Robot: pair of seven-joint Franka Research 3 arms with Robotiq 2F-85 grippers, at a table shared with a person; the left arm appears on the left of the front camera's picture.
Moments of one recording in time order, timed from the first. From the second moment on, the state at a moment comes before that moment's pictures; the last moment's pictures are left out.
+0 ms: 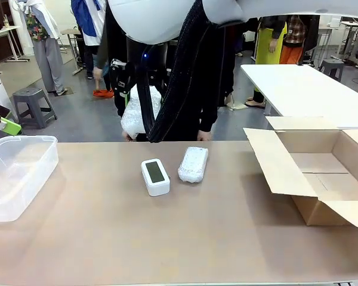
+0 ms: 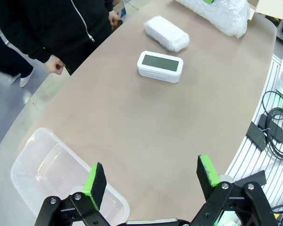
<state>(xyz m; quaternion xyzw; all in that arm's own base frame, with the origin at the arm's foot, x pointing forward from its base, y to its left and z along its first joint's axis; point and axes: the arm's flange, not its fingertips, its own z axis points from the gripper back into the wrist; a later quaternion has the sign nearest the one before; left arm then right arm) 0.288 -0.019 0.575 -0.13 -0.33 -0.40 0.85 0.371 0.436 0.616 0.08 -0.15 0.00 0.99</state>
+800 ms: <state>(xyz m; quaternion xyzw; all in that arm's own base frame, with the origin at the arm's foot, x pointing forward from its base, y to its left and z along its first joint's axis) 0.288 -0.019 0.575 -0.13 -0.33 -0.40 0.85 0.373 0.434 0.616 0.08 -0.15 0.00 0.99</state>
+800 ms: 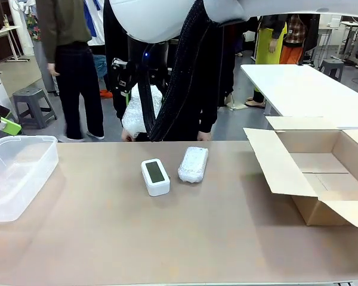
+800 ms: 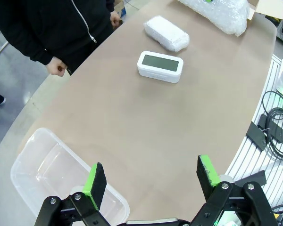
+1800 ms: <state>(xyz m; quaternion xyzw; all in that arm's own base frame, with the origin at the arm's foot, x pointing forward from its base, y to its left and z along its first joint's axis) 0.288 -0.018 0.575 -0.13 -0.33 -0.40 0.85 0.398 0.268 0.709 0.06 -0.15 -0.12 0.98</state>
